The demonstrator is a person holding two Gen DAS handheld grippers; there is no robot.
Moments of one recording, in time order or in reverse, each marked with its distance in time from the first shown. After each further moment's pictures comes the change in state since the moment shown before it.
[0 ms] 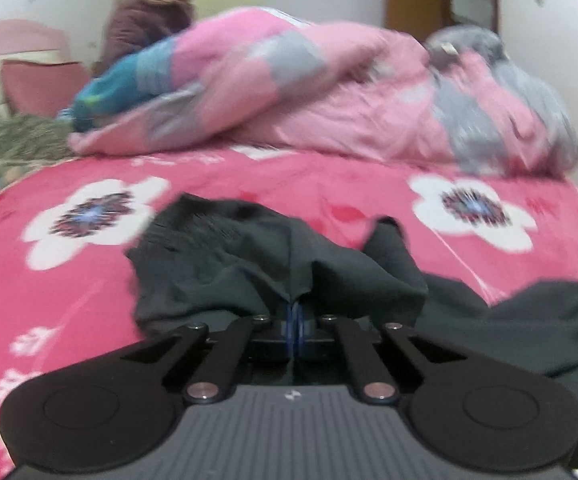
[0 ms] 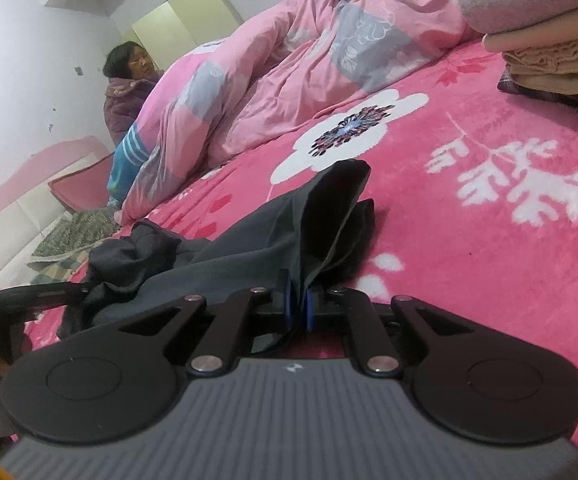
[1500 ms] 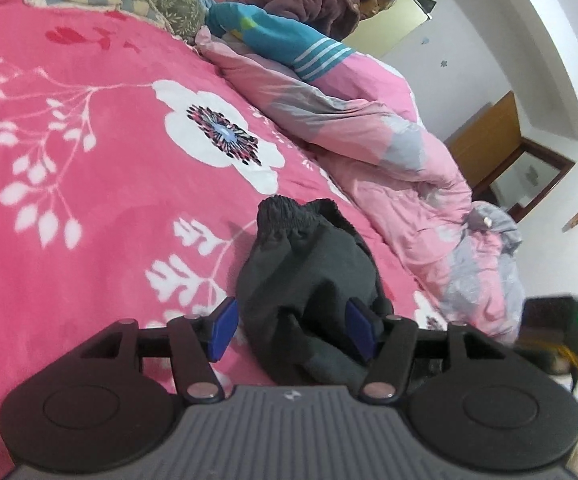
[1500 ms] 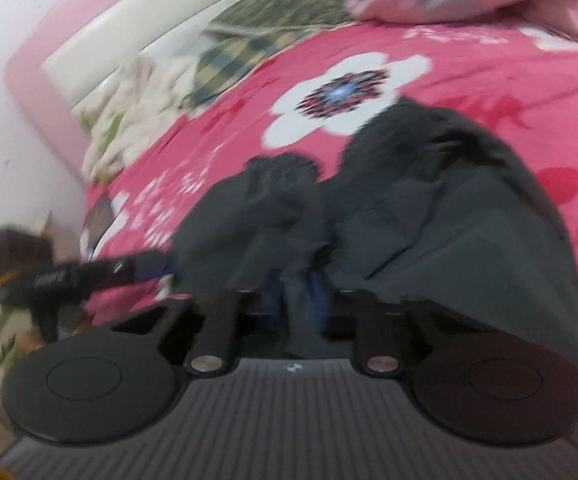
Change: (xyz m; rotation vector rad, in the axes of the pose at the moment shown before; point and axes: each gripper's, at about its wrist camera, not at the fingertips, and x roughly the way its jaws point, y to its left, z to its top) left arm -0.033 0.214 -0.072 -0.687 -0.020 -0.298; right arm 0.194 0.273 0.003 -0.528 0.698 0.562
